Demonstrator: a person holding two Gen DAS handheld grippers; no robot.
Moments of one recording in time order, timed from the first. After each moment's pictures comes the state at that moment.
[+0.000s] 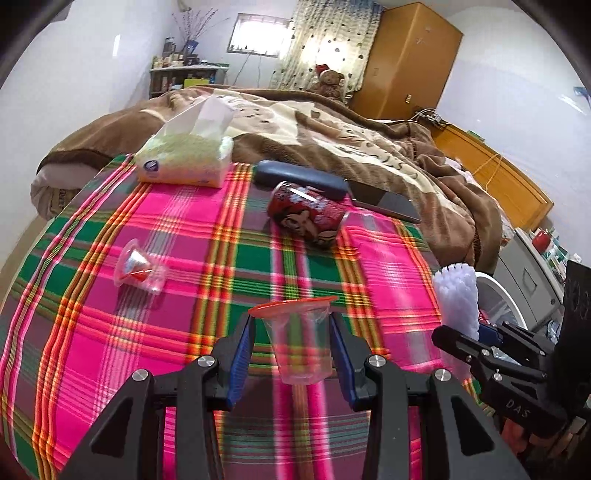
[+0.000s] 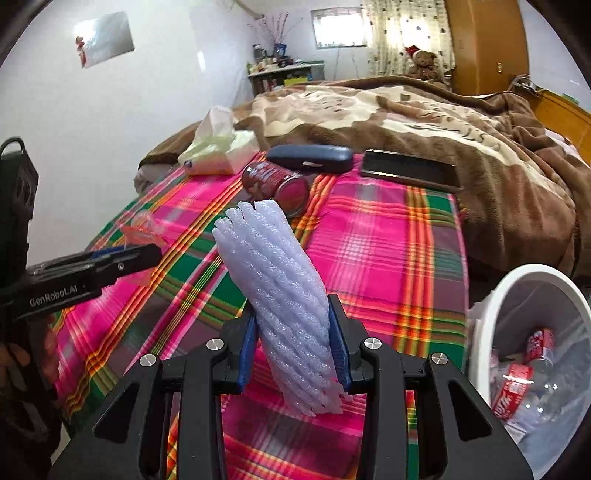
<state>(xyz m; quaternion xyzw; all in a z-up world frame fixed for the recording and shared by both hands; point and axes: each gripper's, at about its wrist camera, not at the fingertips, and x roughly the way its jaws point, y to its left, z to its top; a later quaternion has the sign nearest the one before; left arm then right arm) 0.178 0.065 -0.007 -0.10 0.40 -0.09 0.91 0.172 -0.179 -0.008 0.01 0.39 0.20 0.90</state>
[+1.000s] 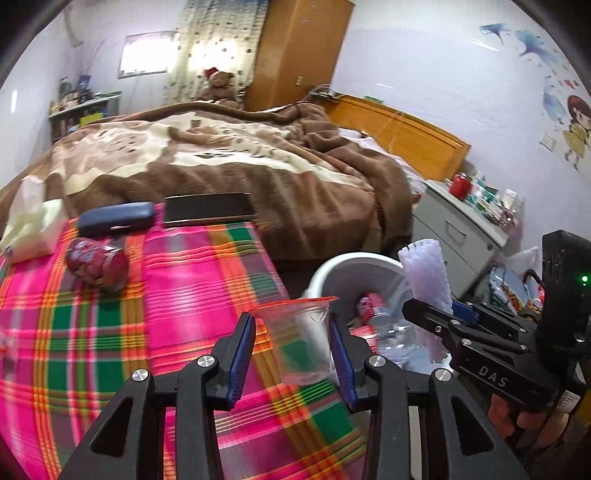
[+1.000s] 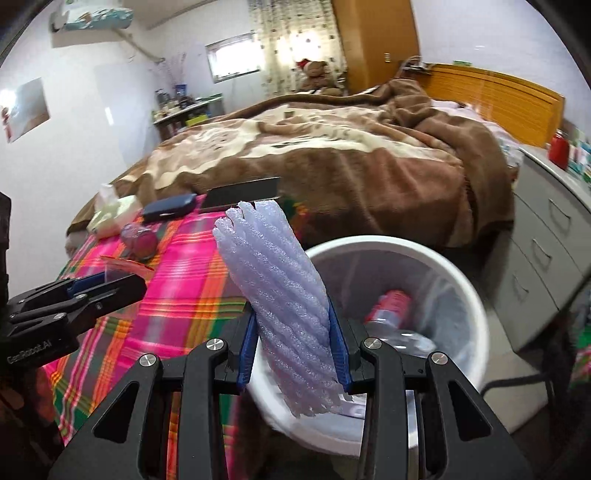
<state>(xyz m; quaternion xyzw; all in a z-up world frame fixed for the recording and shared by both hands) 0.174 -0.140 0.033 -0.02 0.38 -0.25 0.89 0.145 -0.330 0.013 0.08 0.37 0.03 0.93</state>
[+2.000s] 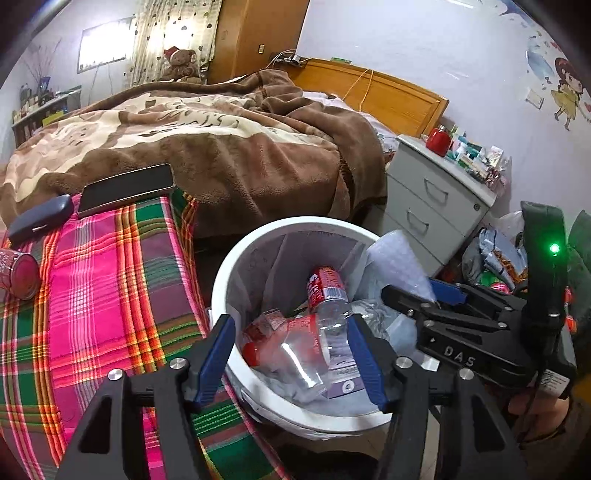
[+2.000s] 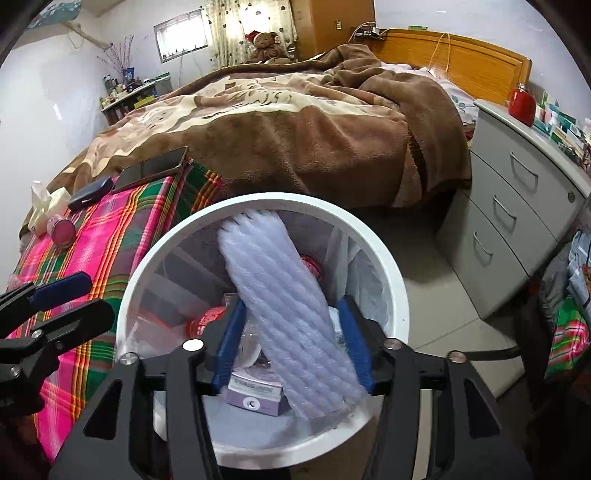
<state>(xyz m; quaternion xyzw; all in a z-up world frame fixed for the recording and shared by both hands) 0.182 -0.240 -0.006 0.01 0.42 -0.30 0.86 0.153 -0.399 -0.026 0.08 0.43 -0.04 0.90</state>
